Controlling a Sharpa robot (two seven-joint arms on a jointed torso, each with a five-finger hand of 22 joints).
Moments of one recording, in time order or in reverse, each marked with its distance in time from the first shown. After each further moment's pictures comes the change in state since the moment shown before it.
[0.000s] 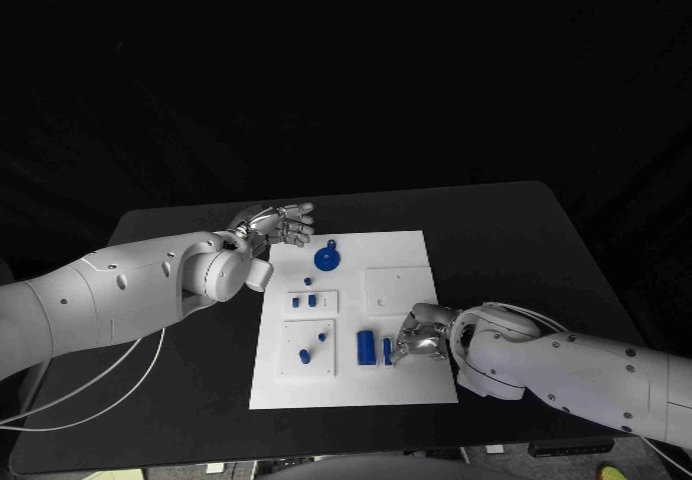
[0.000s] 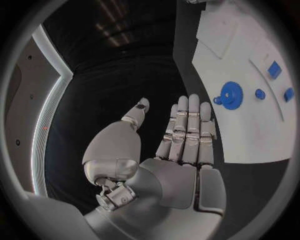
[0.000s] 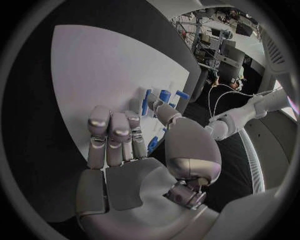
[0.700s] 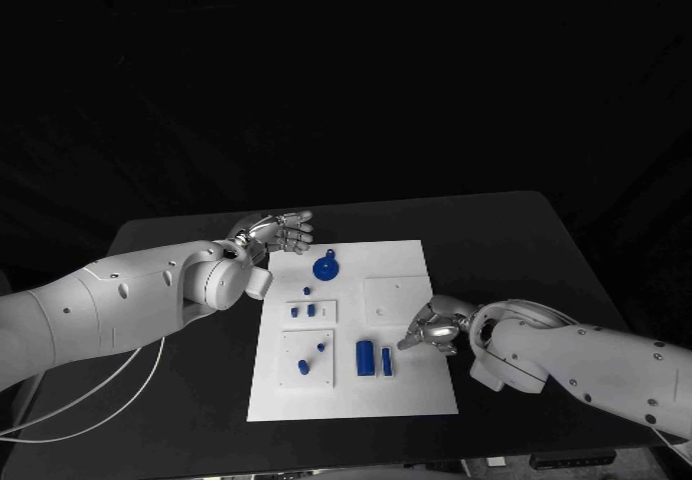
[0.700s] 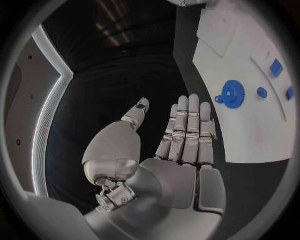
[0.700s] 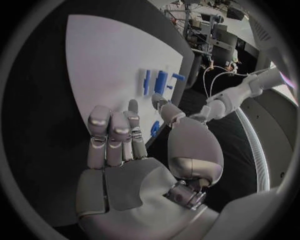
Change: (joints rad) left arm 0.000 0.011 0.000 -0.024 0.010 0.005 0.015; left_hand 0.000 0.000 0.000 0.000 0.000 0.000 0.000 0.000 -0.002 0.000 0.000 0.000 0.000 0.001 0.001 -0.004 0.004 0.000 0.000 0.000 0.000 0.002; right arm 0.044 -0.055 0.023 -0.048 0.191 -0.025 0.154; right_hand -0.039 -0.039 -0.015 0.031 0.013 -0.032 0.006 -0.021 -0.011 -0.013 0.013 0.000 0.003 0.000 0.000 -0.009 -0.005 0.001 -0.010 -0.002 -0.009 0.000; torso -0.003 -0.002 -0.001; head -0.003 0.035
